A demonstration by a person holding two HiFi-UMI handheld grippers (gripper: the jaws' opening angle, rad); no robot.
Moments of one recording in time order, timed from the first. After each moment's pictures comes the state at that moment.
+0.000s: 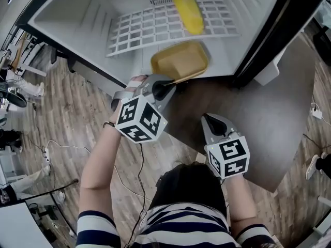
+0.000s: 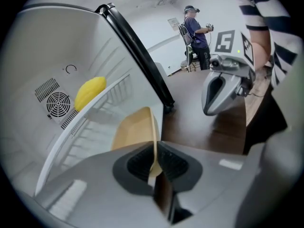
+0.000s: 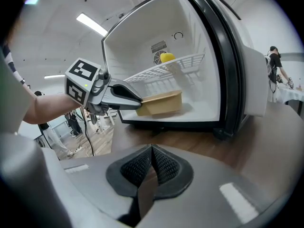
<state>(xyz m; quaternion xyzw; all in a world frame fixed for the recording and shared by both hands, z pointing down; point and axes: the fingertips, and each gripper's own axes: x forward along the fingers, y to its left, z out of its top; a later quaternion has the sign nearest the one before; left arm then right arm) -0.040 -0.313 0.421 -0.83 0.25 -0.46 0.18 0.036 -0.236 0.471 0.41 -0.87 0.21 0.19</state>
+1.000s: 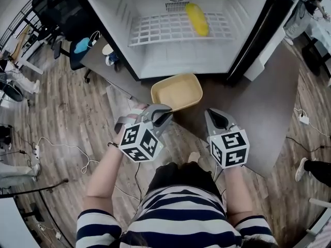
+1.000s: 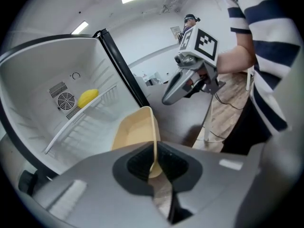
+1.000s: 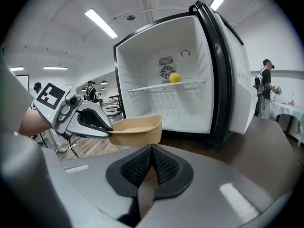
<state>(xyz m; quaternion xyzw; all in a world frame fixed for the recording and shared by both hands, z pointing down) -0.070 -0.166 0.413 -0.86 0.24 -0.43 0.14 0.035 -0.184 0.412 0.45 -0.86 0.16 0.20</state>
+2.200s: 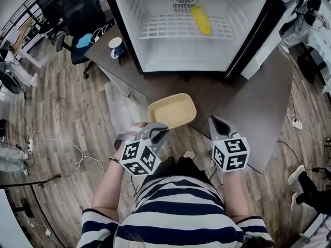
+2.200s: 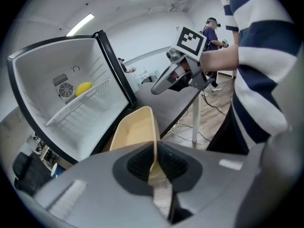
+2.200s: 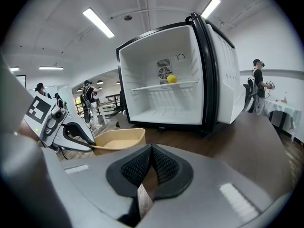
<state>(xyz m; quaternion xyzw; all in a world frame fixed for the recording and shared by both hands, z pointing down) -0.083 -0.067 0.434 -0.86 0.25 -0.44 0.09 0.051 -0.129 0.409 0.47 -0.84 0.17 0.20</state>
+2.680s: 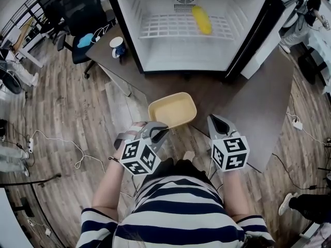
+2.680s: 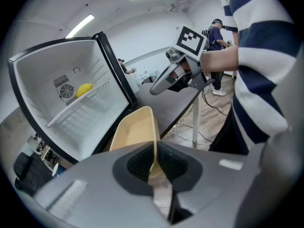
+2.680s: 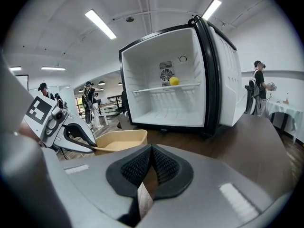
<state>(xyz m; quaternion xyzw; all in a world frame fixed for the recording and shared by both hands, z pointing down) -0.082 -0.069 0.431 -0.86 0.25 -0.44 0.09 0.045 -0.132 0.403 0.46 -0.85 0.17 0.19</state>
